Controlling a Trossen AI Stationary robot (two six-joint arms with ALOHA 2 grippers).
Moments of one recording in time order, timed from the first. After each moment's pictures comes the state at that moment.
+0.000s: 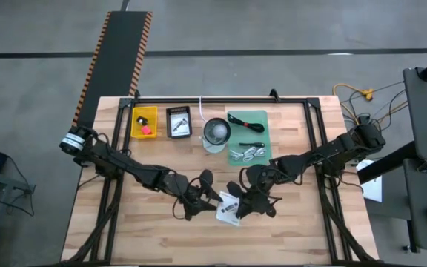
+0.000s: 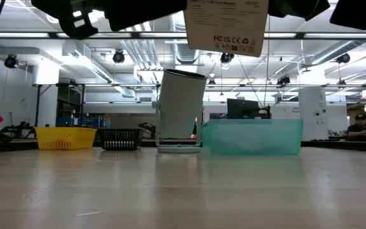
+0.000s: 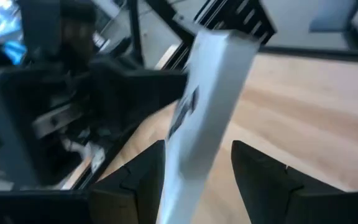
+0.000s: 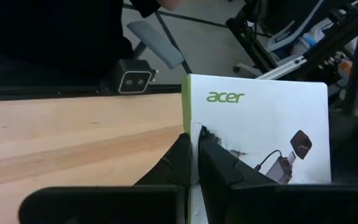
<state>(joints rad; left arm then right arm) -0.36 1.57 0.86 0.44 -0.05 0.74 0.28 1.57 0.93 0.09 -0.55 -0.80</state>
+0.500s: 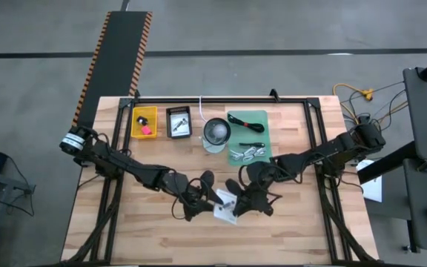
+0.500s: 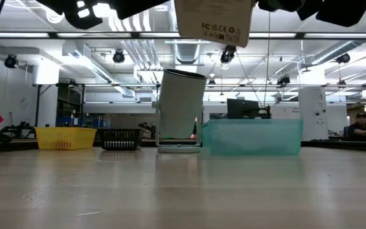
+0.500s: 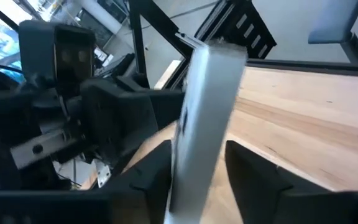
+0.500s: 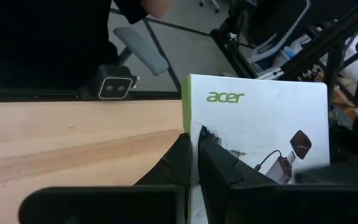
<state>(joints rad) -0.35 1.57 0.88 0.46 0.00 0.78 0.25 1.57 0.94 0.16 -0.55 -0.82</state>
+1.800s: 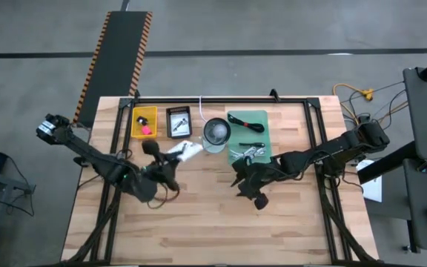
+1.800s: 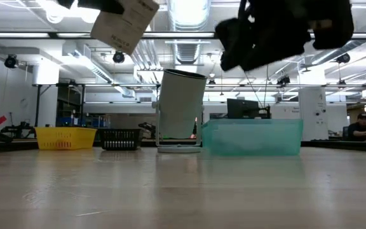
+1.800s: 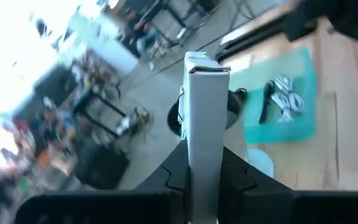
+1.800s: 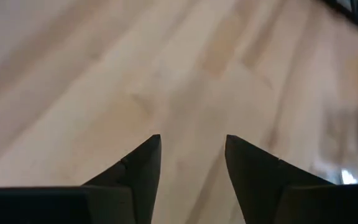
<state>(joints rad) -0.54 1.17 0.89 -0.29 -1.19 0.15 0.25 1.52 0.94 -0.19 -0.02 -0.36</state>
